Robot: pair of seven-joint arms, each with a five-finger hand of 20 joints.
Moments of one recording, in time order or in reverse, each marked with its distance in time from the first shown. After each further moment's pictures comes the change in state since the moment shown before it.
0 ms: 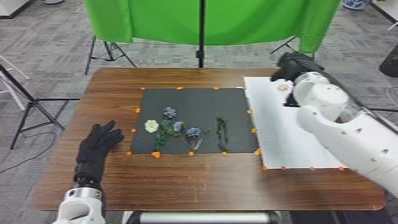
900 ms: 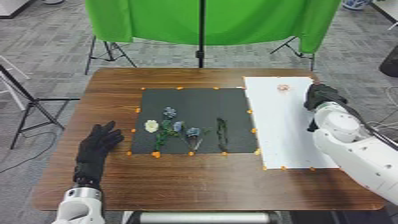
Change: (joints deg) left arm 0.1 -0.1 -0.3 -0.2 0.4 -0.1 -0.7; right arm -7.4 2.7 -1.1 12.5 -1.1 11.8 -1.3
